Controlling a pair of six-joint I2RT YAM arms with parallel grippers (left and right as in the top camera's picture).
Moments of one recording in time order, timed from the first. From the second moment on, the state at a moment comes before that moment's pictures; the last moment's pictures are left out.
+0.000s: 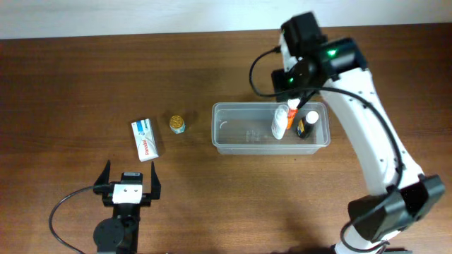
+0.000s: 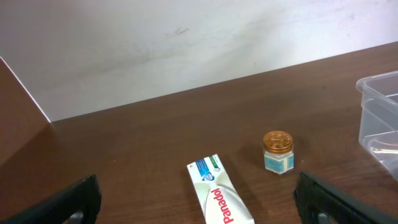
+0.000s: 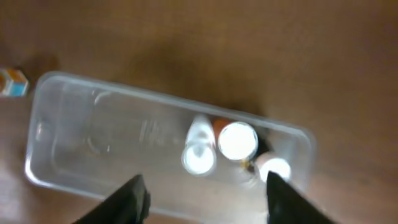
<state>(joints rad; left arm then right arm) -0.03 0.01 0.01 -0.08 -0.05 0.23 0.30 1.84 2.01 -1.35 0.07 0.11</state>
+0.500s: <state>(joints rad) -0.03 0.01 0.01 -0.08 -0.05 0.23 -0.12 1.79 2.16 -1.53 0.23 0.11</state>
